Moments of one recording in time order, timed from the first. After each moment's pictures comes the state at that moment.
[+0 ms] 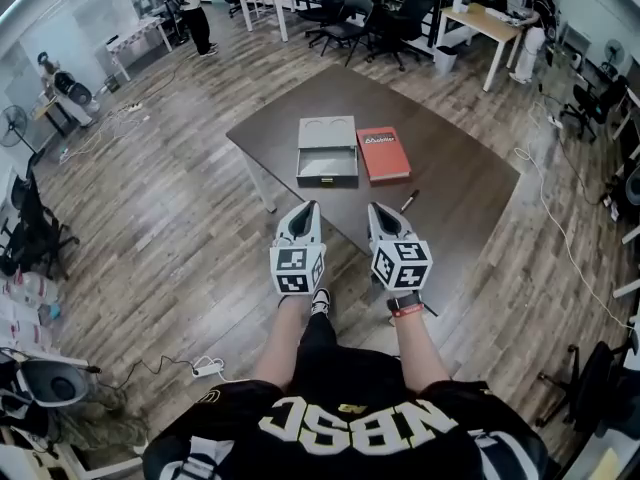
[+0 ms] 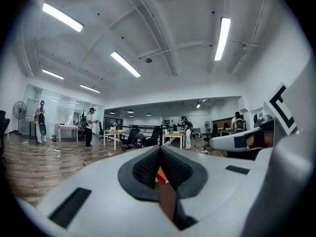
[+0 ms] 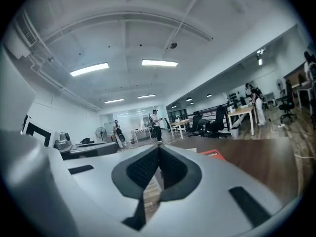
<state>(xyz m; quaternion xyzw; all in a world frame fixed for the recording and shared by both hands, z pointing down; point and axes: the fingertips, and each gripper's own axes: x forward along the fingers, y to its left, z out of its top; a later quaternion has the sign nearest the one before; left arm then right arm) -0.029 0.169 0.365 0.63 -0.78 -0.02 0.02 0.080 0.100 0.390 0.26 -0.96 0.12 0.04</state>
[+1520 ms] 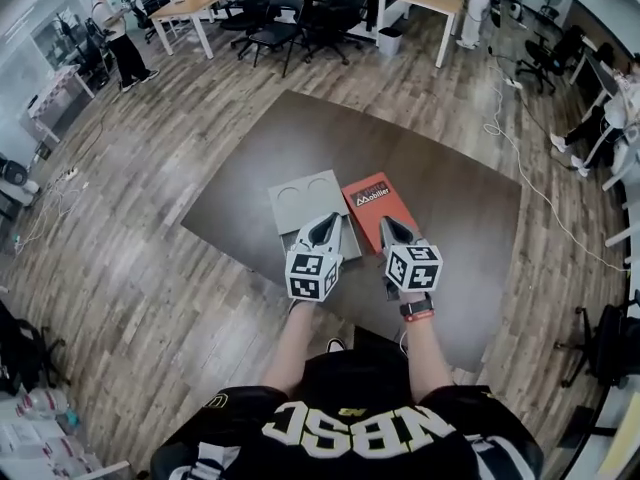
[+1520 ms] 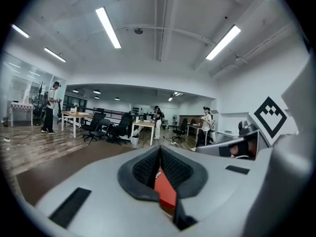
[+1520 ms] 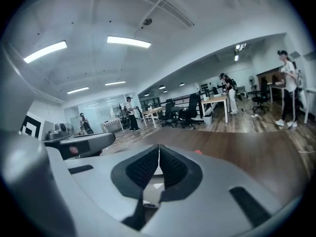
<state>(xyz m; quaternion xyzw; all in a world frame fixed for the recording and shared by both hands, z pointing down) -0.155 -0.134 0.417 0.78 -0.62 0.00 0.10 -0.045 -0.166 0.464 0.41 -0.88 0.19 0.11</state>
